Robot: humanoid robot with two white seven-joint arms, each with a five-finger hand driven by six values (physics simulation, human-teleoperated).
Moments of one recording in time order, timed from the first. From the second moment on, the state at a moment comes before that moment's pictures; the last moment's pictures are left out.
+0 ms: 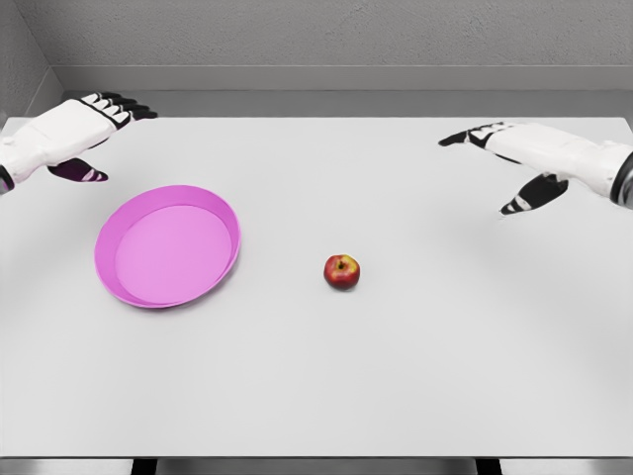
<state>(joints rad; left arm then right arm) -0.67 0.75 -0.52 -1.12 -0.62 -0.61 -0.14 -0.54 -0.91 0.43 -1.73 0.19 -0.09 0.61</state>
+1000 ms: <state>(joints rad) -0.79 0.47 -0.87 -1.53 -0.58 -0.61 -0.60 -0.51 -0.93 0.39 -1.70 0.18 -0.11 0.61</state>
